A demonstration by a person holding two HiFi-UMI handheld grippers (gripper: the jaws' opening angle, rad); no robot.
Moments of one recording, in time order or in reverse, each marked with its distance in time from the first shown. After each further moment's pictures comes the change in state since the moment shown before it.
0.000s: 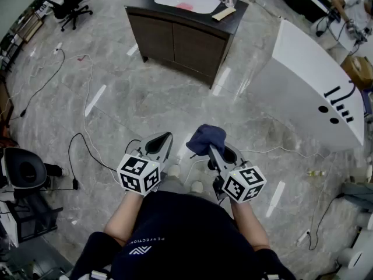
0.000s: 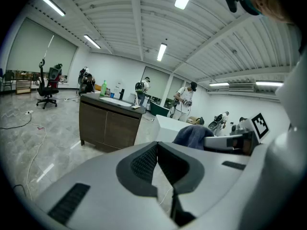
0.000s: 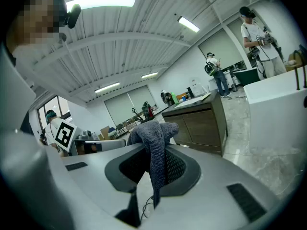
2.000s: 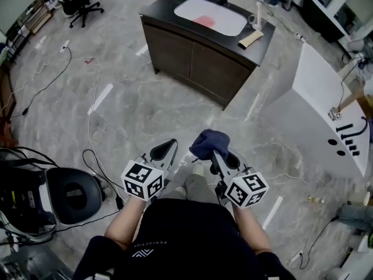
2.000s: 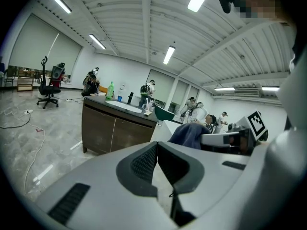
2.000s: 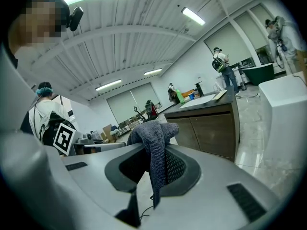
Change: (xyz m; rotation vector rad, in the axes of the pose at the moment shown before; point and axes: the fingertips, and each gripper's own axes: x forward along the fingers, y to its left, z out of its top) left arm 0.075 0.145 0.066 -0.031 -0.045 0.023; right arm 0.176 -0.030 0.066 -0.029 0.028 0.056
